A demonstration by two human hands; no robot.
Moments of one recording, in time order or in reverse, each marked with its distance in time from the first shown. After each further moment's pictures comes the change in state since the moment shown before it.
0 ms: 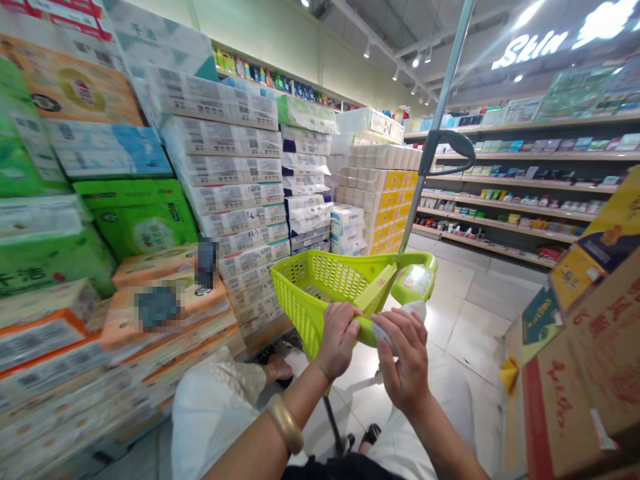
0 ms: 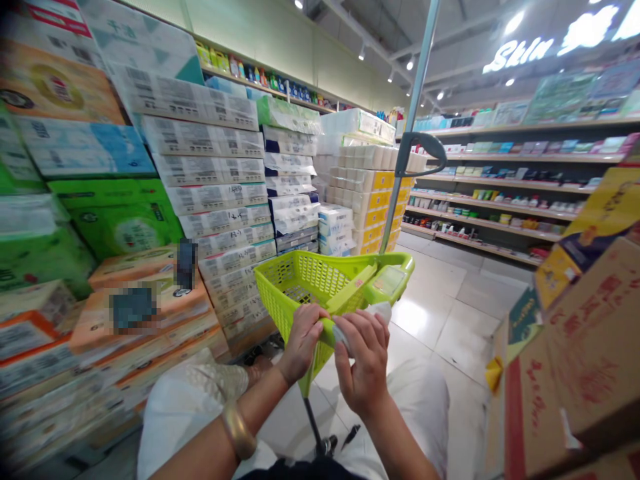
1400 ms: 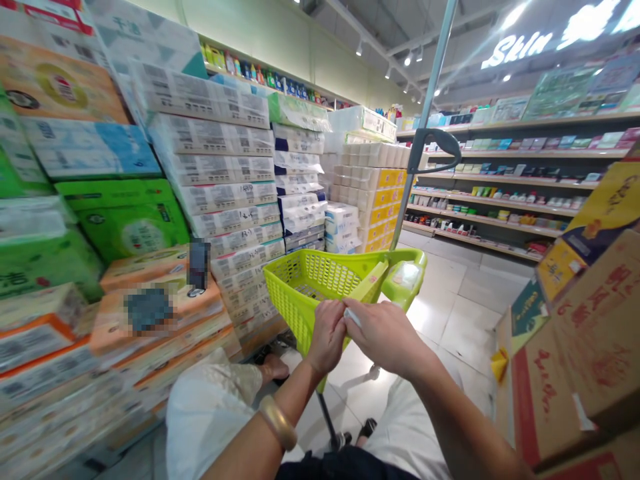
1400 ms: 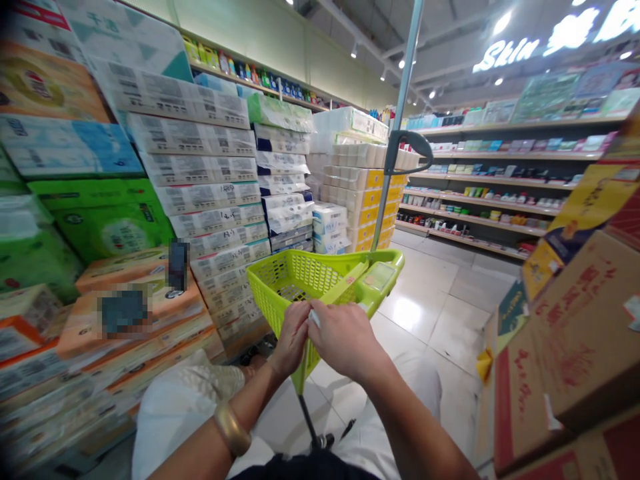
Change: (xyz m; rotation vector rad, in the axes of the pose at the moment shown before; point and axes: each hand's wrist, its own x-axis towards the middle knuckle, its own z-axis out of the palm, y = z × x) left_hand 0.001 -0.005 -0.005 -0.010 0.016 0.047; right_hand 0.069 -0.029 -0.009 -0.318 -0.770 0.021
